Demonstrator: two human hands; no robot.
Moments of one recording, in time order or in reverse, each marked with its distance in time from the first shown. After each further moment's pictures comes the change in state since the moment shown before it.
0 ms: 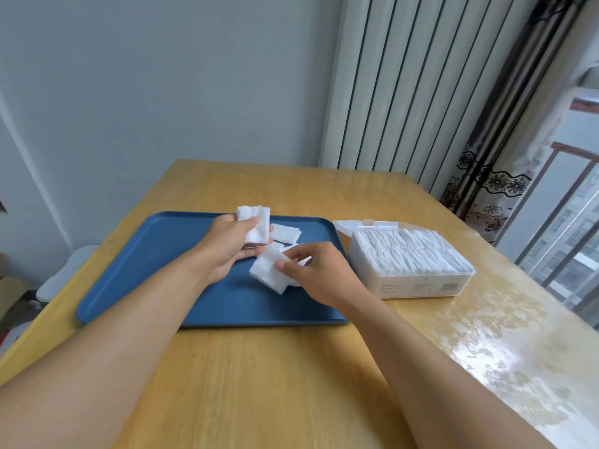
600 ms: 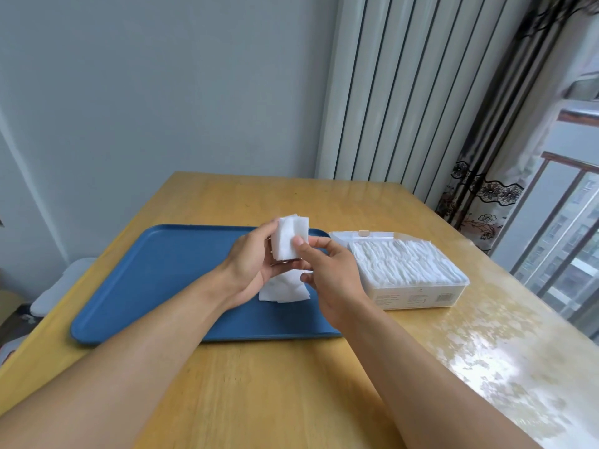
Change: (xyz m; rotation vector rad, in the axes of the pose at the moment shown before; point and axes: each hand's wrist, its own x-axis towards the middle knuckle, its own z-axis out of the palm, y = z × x) left_hand -0.022 0.002 0.036 -0.241 -0.316 0.027; right_hand 0.004 -0.007 -0.001 0.856 0.222 0.164
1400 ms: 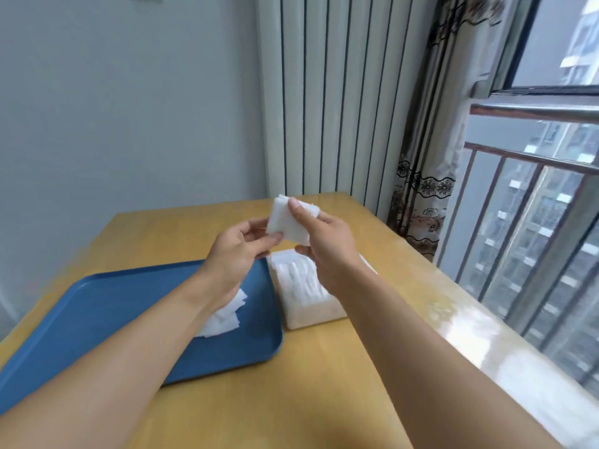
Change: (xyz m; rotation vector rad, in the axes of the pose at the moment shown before) left_hand 0.027 0.019 0.101 0.322 0.025 0.273; right_hand 0.007 -0.103 -0.087 0.050 0.043 -0.128
